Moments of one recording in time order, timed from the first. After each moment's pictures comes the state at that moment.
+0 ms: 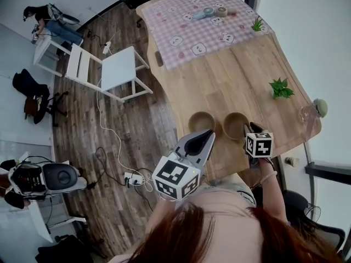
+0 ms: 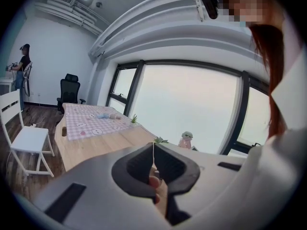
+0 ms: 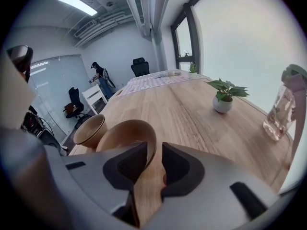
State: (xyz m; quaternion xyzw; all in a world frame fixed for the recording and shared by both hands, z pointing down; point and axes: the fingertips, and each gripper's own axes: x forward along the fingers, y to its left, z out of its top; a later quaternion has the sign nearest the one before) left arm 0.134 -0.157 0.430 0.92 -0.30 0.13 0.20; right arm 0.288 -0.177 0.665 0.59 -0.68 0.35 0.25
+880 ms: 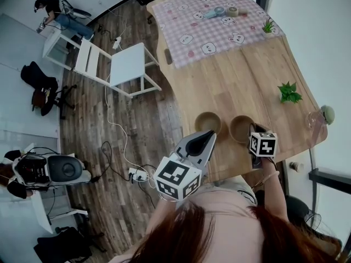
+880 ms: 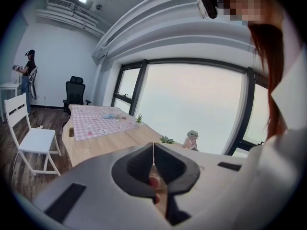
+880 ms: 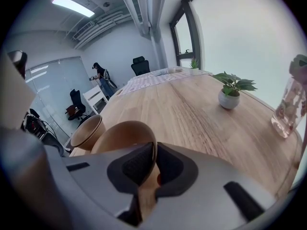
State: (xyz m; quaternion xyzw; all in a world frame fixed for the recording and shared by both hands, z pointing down) left arm 0.124 -0.163 0.433 0.91 -0.33 0.15 0.20; right arm 0.284 -0.190 0.680 0.58 -0.69 0.37 0.24
